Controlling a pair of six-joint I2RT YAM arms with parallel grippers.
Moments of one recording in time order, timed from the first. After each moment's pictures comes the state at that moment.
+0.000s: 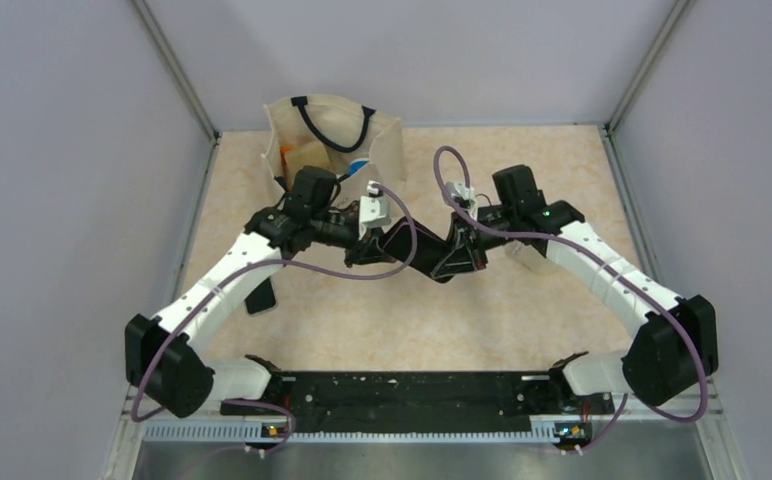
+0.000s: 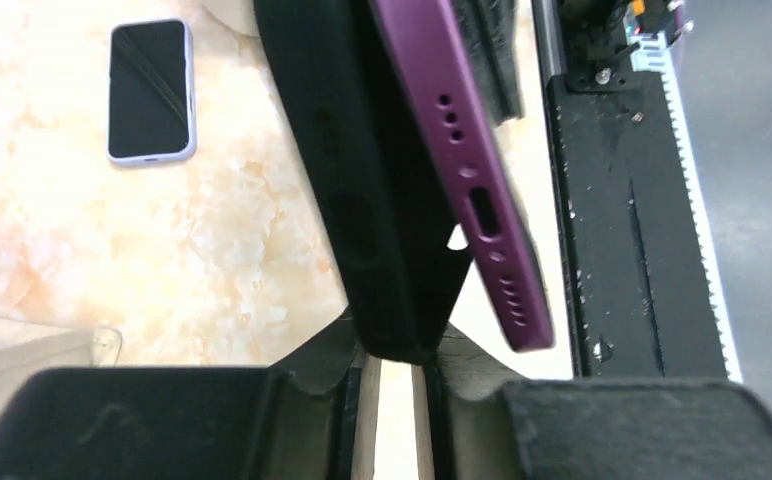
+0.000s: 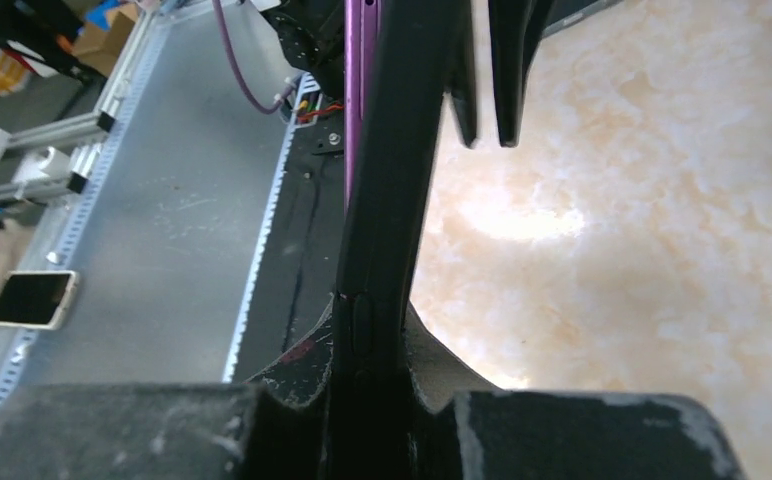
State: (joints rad) left arm -0.52 1.32 1.14 -0.55 0.94 0.57; right arm 0.47 1.33 1.08 -0.60 -1.24 -0.42
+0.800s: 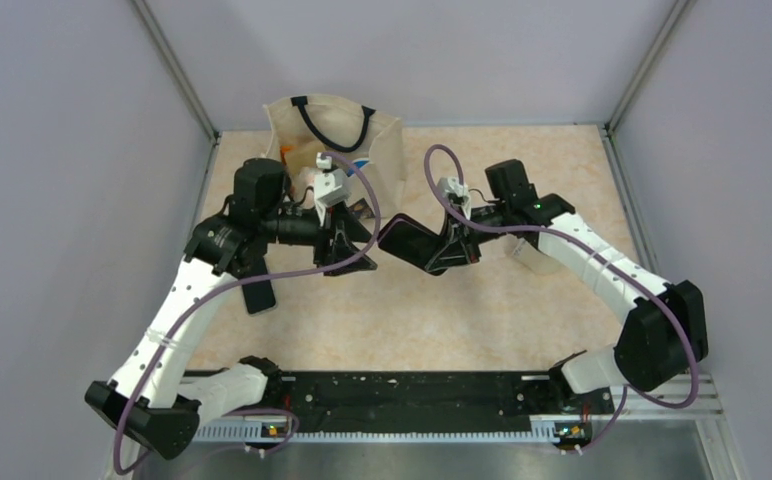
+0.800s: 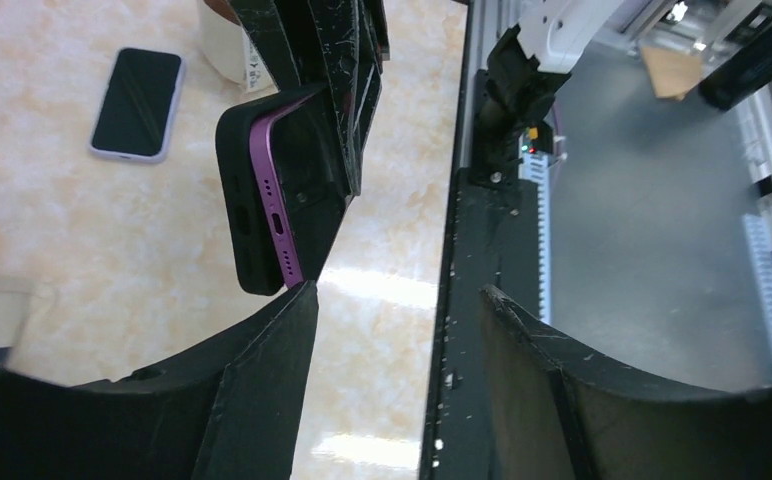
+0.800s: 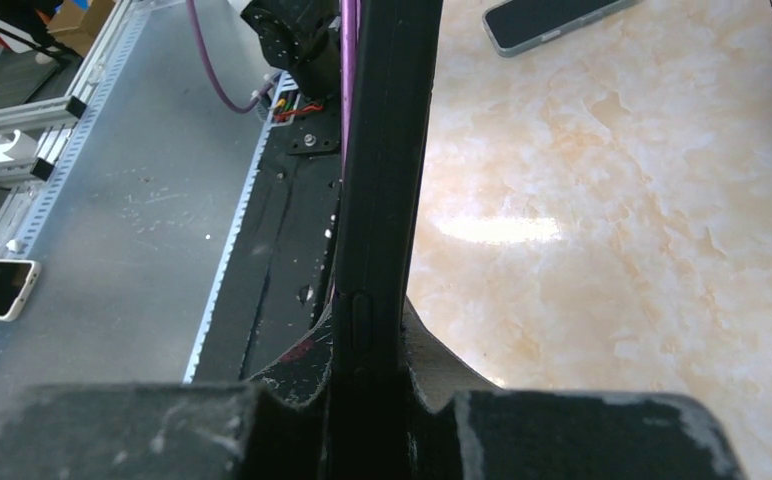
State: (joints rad) left arm -0.43 1.08 1.29 -0.75 1.01 0.27; right arm 0.47 1.40 1.13 -0.57 -1.23 -0.49
